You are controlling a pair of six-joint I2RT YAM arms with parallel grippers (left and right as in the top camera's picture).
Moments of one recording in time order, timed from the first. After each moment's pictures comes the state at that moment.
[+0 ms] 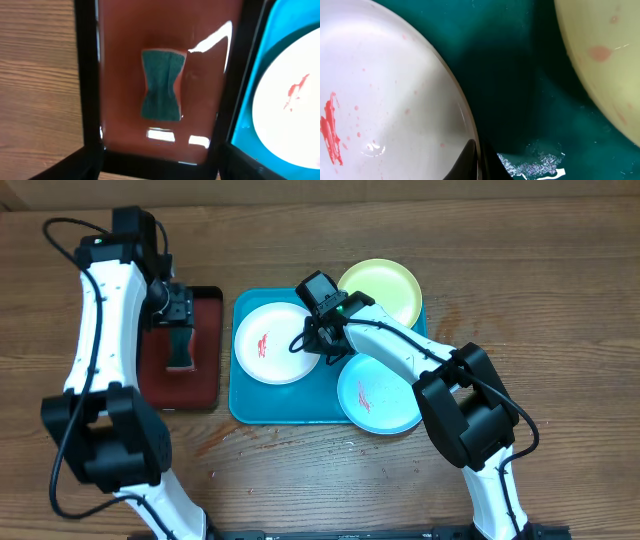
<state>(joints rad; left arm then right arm) 0.13 1.96 1.79 -1.28 -0.12 0.02 0.64 2.22 1.66 -0.70 -0.02 0.72</state>
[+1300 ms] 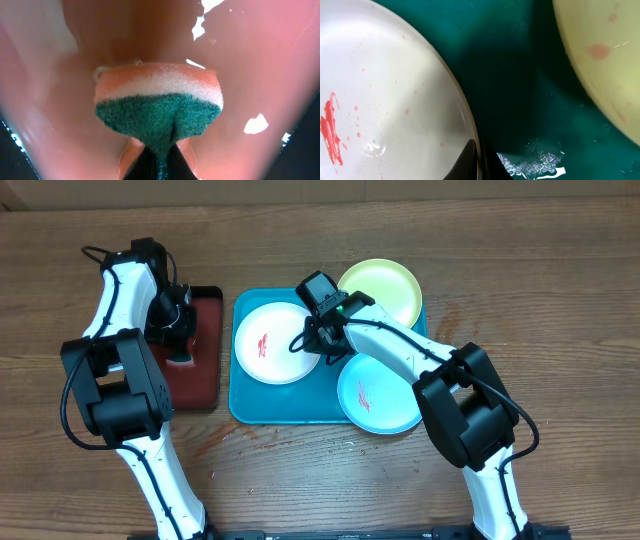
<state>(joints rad) 0.18 2.26 1.80 -1.19 -0.04 0.13 0.64 2.22 1.66 -0.70 -0.02 0.72</state>
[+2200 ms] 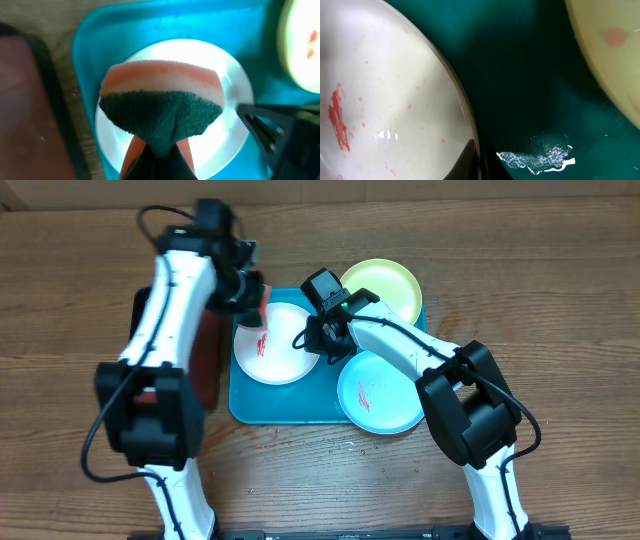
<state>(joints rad) -0.13 2.07 1.83 -1.15 0.15 -0.06 0.62 2.22 1.66 -0.71 -0.11 0.72</state>
